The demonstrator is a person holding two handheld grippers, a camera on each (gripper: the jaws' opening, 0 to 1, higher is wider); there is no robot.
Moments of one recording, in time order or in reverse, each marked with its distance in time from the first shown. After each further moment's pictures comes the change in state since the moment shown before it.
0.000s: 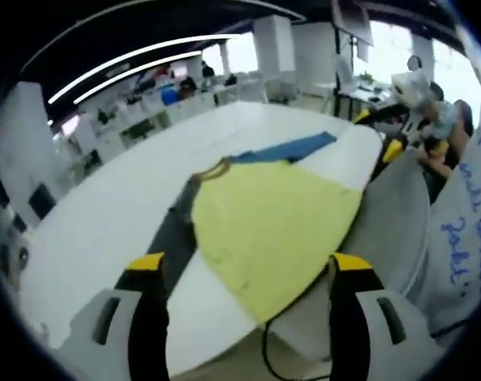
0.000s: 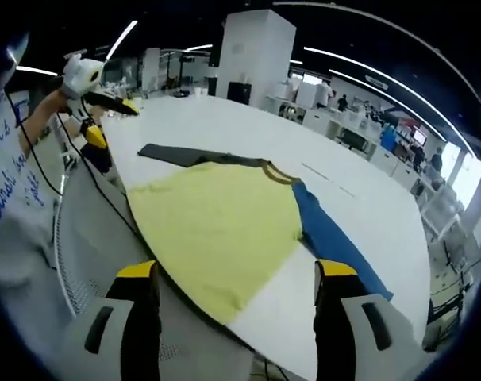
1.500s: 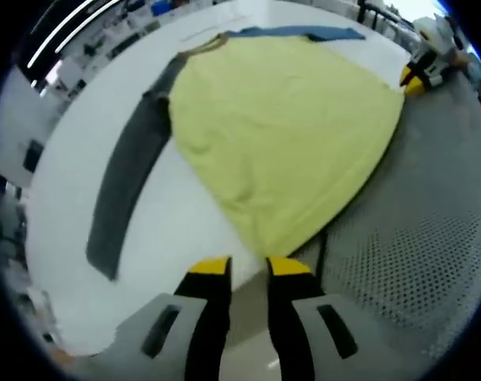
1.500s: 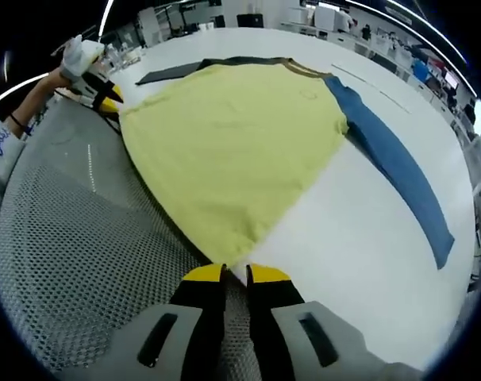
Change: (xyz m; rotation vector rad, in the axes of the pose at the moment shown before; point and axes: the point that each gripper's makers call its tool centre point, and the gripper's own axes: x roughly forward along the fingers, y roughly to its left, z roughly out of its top) left arm 0.059 -0.007 -0.130 -0.050 0.530 0.006; right arm 0.060 0.009 -0.133 0.075 0.378 0.213
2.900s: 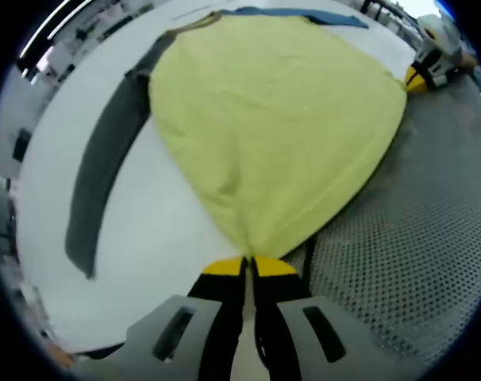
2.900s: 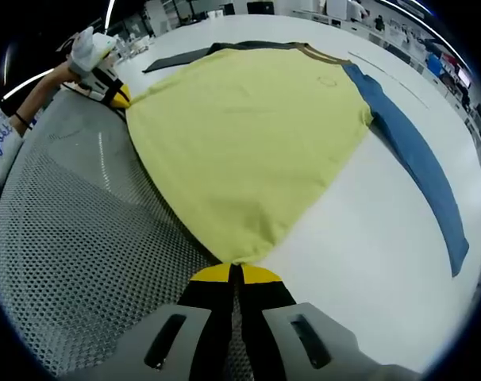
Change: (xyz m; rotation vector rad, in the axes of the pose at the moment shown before) left arm 0.036 -0.012 -0.014 -0.042 0.120 -0.076; right arm 0.025 0.008 -0.004 0.017 0.067 0.099
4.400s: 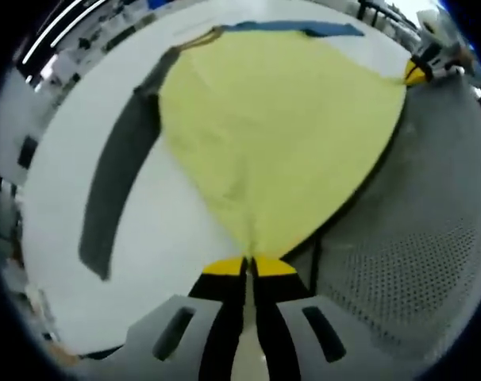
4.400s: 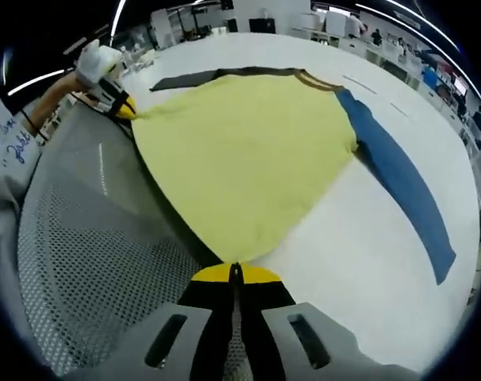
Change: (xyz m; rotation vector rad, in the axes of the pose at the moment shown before) left arm -0.017 0.001 0.008 0.024 -0.044 0.035; right arm -0.026 0.005 0.017 -0.034 -0.073 -0.014
